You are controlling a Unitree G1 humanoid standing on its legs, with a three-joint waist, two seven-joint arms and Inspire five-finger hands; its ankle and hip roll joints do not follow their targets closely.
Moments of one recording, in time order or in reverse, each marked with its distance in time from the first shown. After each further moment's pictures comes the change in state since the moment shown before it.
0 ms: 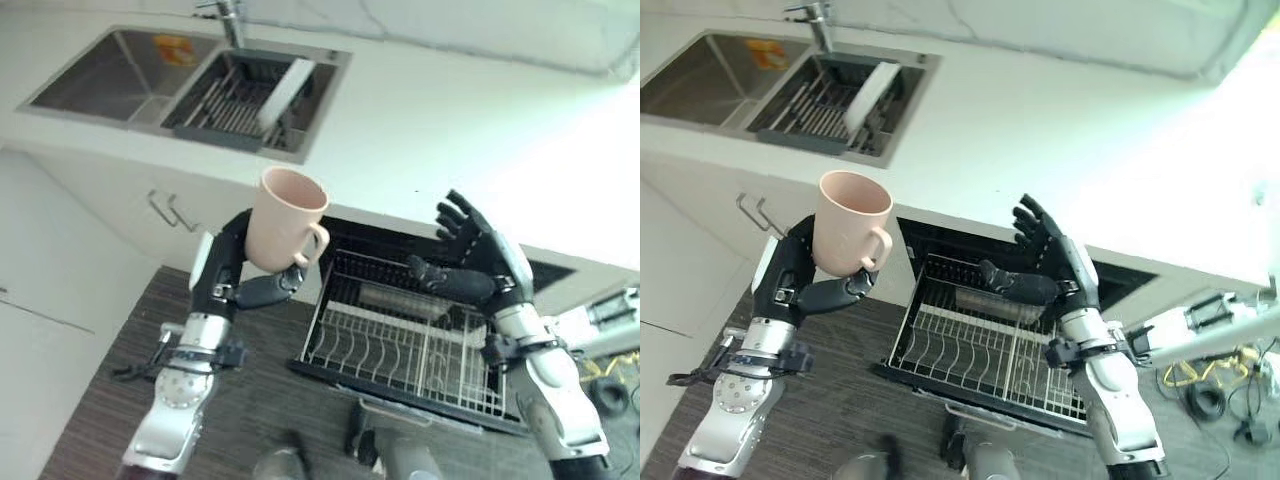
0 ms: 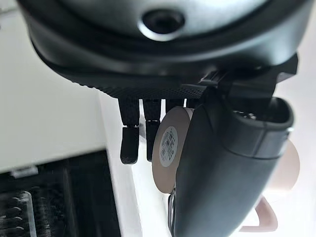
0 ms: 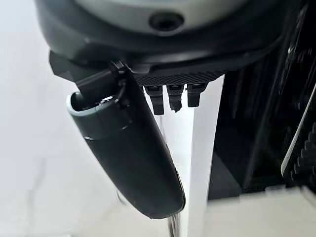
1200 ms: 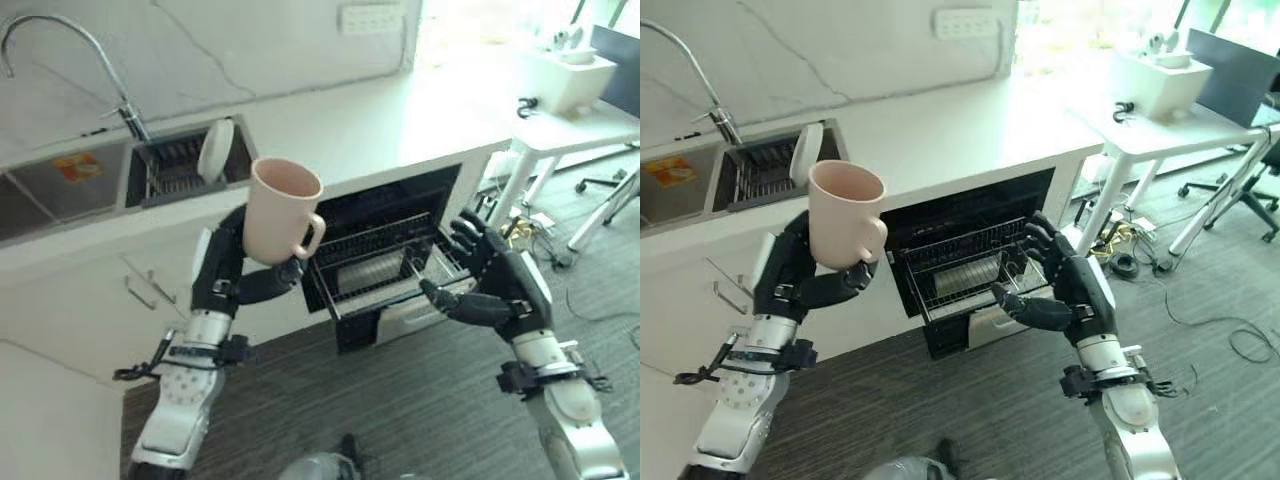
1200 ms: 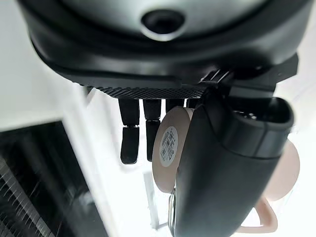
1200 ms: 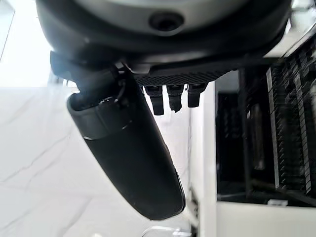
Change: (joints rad) left arm -0.035 -0.020 0.008 -0.004 0.001 0.029 0.030; right arm 0.143 -0.032 -0.008 -0.061 -0.057 -0.108 0.050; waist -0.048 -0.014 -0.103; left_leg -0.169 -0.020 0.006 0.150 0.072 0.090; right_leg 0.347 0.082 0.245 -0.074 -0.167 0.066
